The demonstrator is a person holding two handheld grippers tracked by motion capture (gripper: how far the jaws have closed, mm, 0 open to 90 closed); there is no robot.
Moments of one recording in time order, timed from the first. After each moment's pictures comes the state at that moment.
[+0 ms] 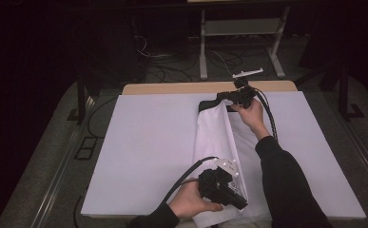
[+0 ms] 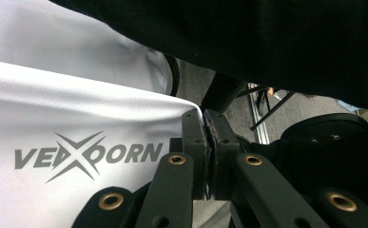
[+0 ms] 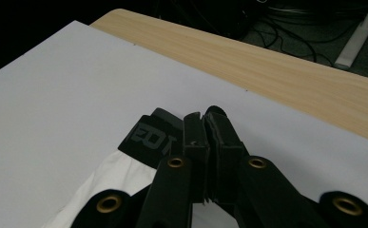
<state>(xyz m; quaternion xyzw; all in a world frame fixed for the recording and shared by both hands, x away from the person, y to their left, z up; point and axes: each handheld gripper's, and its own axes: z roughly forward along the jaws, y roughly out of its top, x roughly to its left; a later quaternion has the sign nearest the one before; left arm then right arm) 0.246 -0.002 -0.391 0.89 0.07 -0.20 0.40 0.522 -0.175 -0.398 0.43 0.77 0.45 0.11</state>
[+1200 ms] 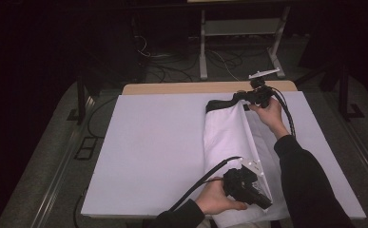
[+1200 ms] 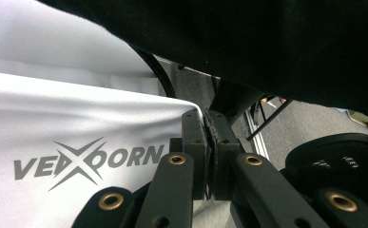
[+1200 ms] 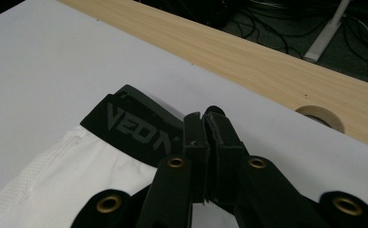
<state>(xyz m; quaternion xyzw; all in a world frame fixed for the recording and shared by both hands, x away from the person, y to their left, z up) 0.254 -0.061 -0.407 0.88 0.05 -0.22 0.42 0.520 -0.230 -0.396 0.43 0.79 0.42 0.14</state>
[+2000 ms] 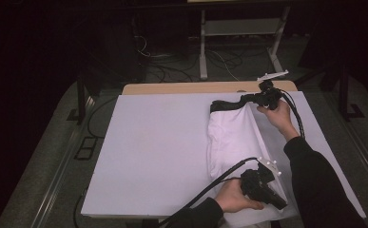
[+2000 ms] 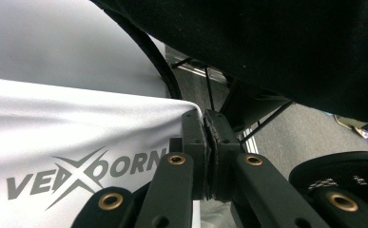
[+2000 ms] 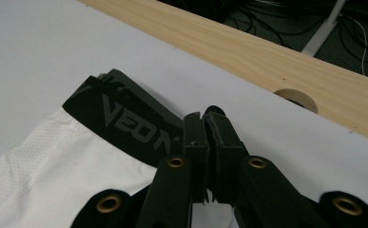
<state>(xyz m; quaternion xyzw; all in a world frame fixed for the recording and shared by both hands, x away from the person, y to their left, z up) 0.264 -0.109 -0.432 0.87 0.06 -0.25 0.41 0.518 -0.258 -0.407 0.42 0.80 0.41 0.14</state>
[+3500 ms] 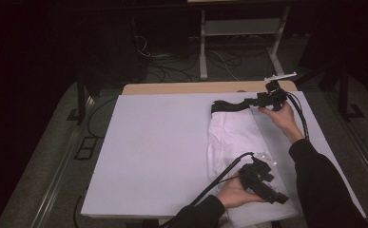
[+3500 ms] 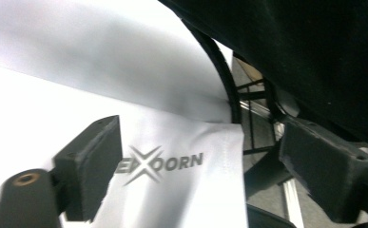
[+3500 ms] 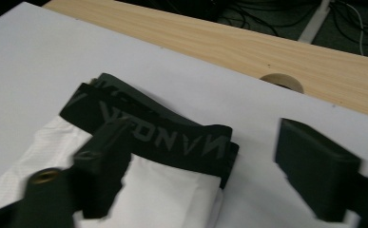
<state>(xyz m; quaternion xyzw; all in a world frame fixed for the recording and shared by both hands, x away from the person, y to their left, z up) 0.279 -0.102 -0.437 0.86 0.15 -0.17 0.45 0.512 -0.275 -0.409 0.46 0.77 0.43 0.12</state>
